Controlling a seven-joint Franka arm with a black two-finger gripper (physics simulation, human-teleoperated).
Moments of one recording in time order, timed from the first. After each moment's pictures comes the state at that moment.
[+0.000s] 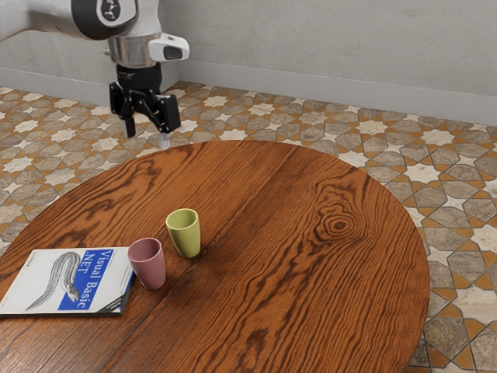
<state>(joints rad) -0.12 0.05 0.04 -1.51 0.03 1.44 0.02</state>
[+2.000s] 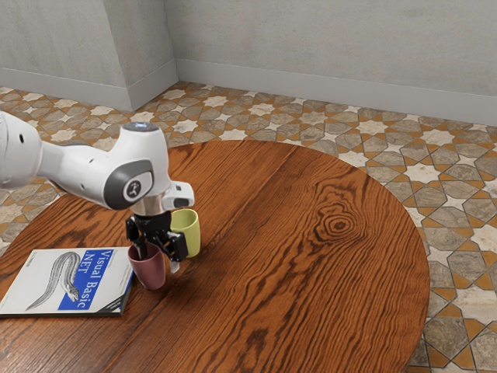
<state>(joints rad) -0.11 0.11 0.10 -2.24 0.03 2.22 -0.01</state>
